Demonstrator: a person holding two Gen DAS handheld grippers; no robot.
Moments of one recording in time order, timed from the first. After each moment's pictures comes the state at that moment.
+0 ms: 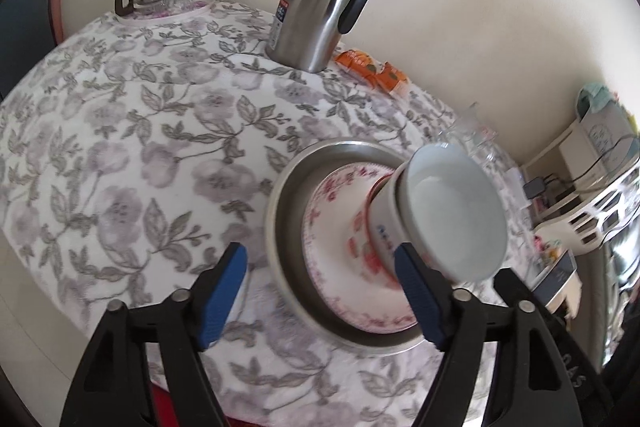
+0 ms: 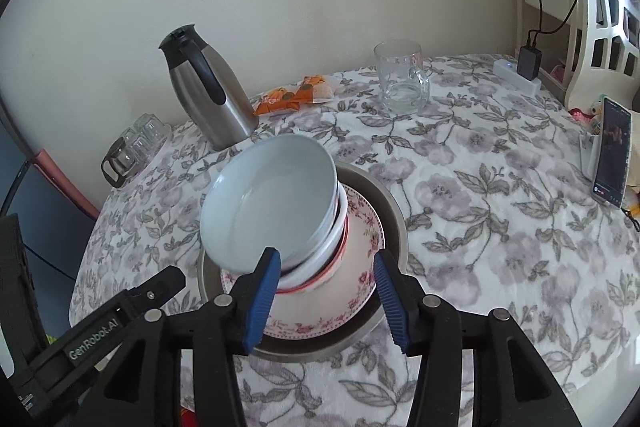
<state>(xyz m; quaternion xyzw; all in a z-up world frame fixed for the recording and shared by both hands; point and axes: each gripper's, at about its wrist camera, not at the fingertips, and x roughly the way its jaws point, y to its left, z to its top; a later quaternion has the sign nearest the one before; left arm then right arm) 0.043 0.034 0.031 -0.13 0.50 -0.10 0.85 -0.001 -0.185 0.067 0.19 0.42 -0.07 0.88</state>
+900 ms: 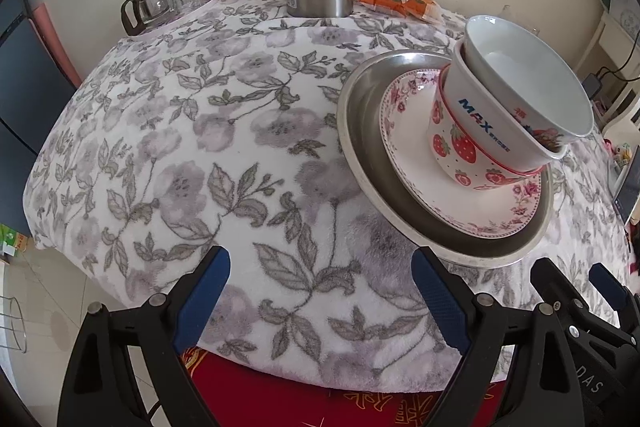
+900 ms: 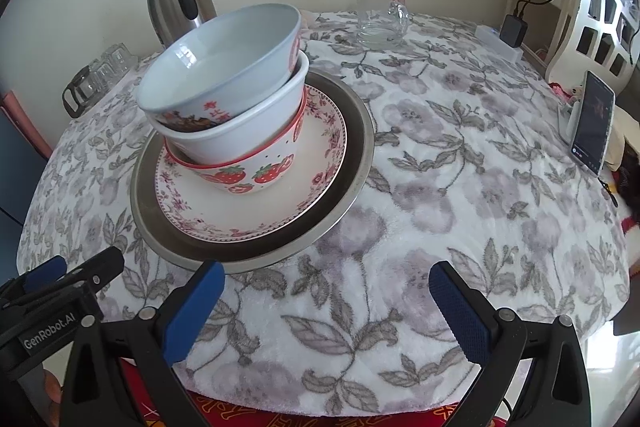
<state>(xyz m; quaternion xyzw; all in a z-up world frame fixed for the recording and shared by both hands) 0.011 0.037 -0.009 0.04 0.53 -0.05 0.84 -0.034 -0.168 0.003 0.12 0.50 -0.11 0.85</state>
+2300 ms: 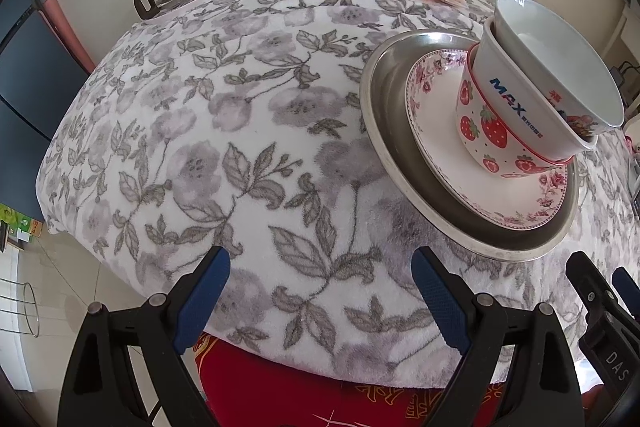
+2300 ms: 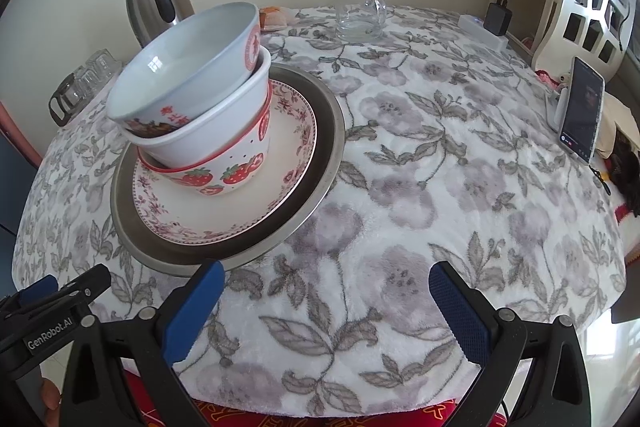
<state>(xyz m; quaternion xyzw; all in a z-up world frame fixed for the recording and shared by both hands) 0.014 0.040 -0.022 0.05 0.56 -0.02 0.83 -0.035 -0.182 -0.001 0.13 0.50 -0.13 0.84</state>
